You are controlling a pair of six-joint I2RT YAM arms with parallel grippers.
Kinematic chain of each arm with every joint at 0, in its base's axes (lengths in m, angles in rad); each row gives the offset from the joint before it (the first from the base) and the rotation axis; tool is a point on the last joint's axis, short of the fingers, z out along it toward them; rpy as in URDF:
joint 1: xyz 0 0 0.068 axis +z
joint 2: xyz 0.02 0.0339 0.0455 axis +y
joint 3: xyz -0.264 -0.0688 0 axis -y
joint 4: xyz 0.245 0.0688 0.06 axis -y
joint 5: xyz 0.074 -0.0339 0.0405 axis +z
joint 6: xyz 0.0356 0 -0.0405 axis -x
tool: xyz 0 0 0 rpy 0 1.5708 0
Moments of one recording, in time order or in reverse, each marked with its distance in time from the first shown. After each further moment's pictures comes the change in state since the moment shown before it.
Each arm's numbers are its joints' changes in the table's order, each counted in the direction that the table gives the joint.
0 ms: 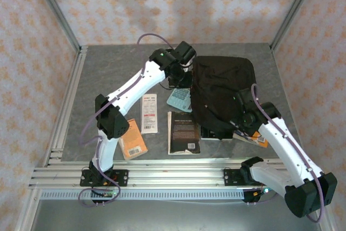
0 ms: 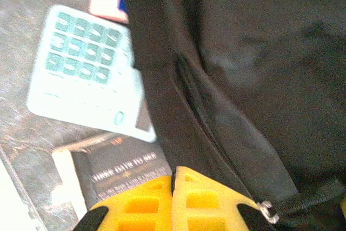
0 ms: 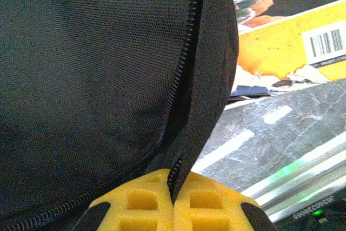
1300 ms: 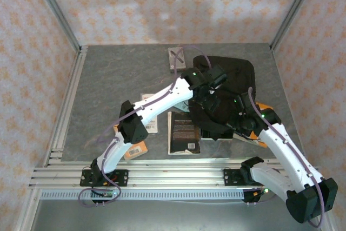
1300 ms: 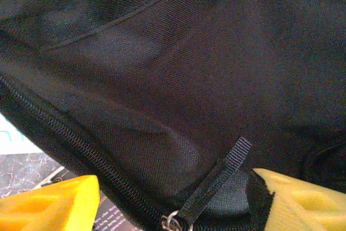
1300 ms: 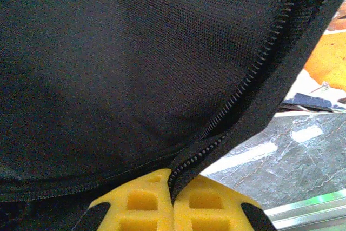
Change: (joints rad) left arm -0.272 0.195 0.179 -0.074 0.187 -0.278; right arm 0.000 -0.063 -0.089 0.152 0.129 0.145
